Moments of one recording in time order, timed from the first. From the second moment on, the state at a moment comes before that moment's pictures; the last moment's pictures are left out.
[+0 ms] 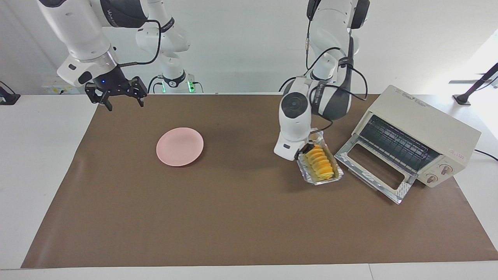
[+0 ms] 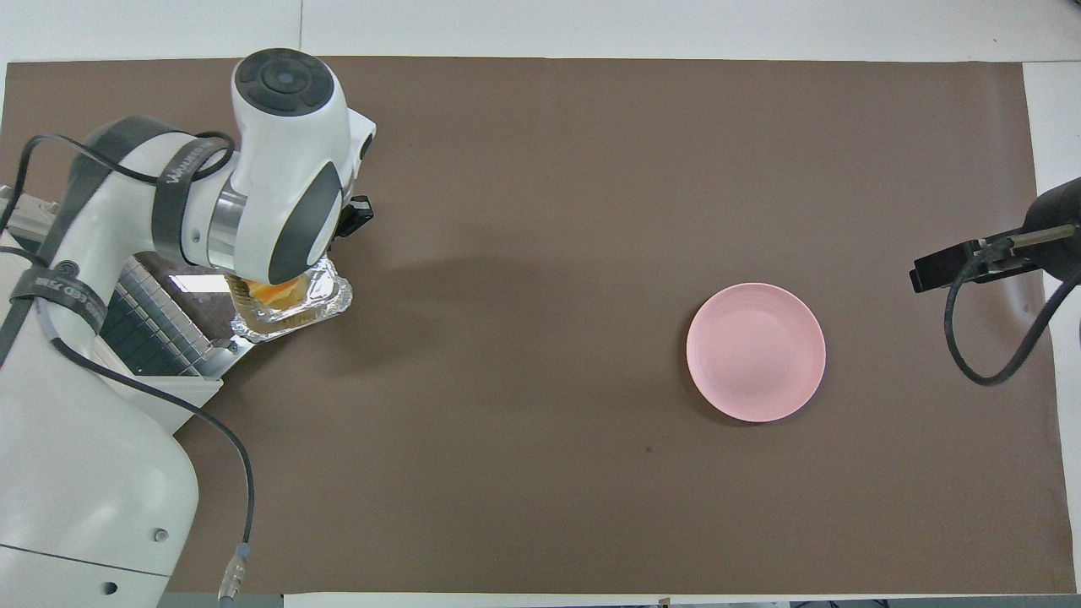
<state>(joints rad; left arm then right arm) -0.60 0.45 0.33 -1.51 0.09 1.75 -0.65 -0.05 -0.03 0.06 -1.63 0.01 1.55 -0.15</state>
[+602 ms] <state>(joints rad) -0.49 0.46 0.33 -1.52 0.14 1.66 -0.65 -0.05 -0.03 0.06 -1.63 0.01 1.54 -0.15</state>
